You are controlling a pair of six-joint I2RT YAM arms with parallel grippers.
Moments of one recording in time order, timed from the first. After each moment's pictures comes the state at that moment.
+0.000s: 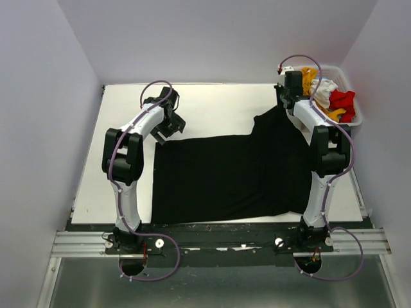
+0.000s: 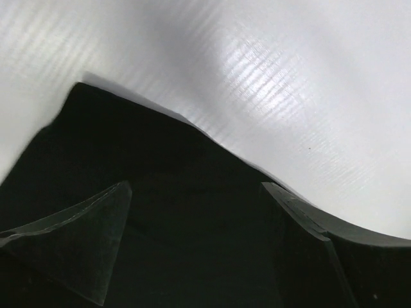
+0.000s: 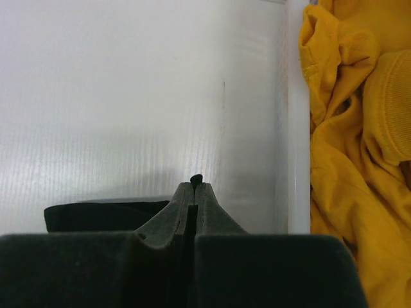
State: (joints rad) left arm -0.24 2.05 1.67 -0.91 -0.15 -1.06; right arm 0.07 2.13 1.70 -0.18 0.14 -0.17
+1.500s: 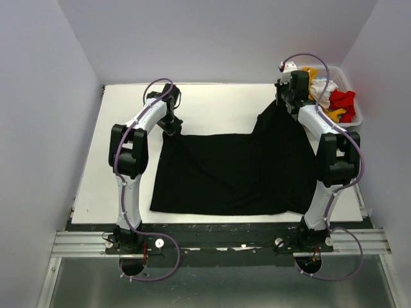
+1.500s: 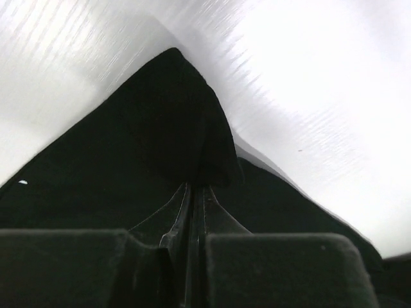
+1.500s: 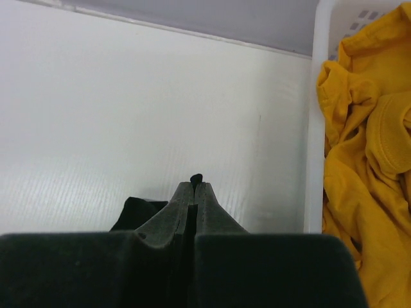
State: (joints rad) left arm -0.25 2.16 1.79 -1.00 -0.07 -1.10; right arm 0.07 1.95 1.52 -0.03 -0.04 -0.15
